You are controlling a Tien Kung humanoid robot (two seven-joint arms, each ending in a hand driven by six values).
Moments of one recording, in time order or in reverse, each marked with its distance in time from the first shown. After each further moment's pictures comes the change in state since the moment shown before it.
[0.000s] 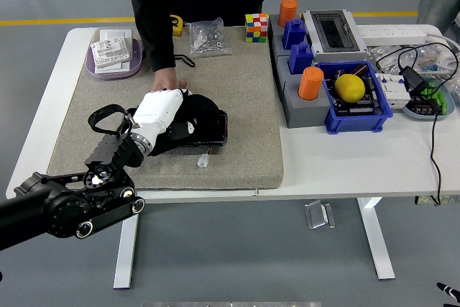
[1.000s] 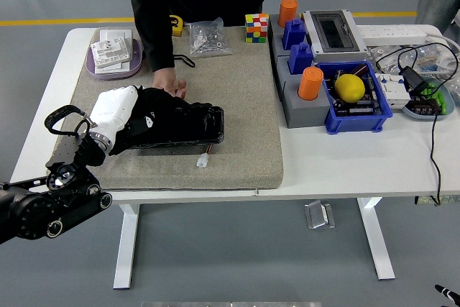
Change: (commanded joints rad) left arm 0.086 0.108 -0.105 0.030 0.015 -0.001 -0.010; right arm -0.011 0.013 0.025 -0.003 -0.013 -0.002 -0.001
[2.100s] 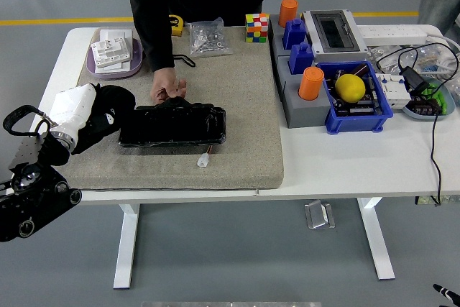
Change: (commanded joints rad) left arm 0.072 0.082 -0.145 0.017 0.033 0.005 -0.003; right arm 0.004 0.007 0.014 0.000 -0.007 0.000 -0.003
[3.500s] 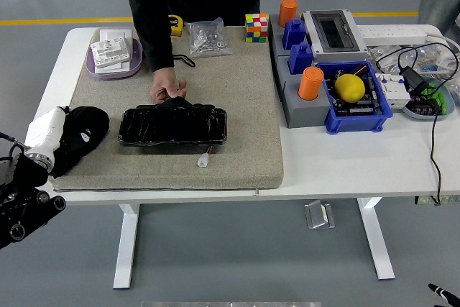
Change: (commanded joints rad) left arm 0.082 -0.021 -0.043 0.153 -0.255 0.030 -0.145; right arm -0.005 0.017 0.026 0.000 -0.013 -0.009 -0.007
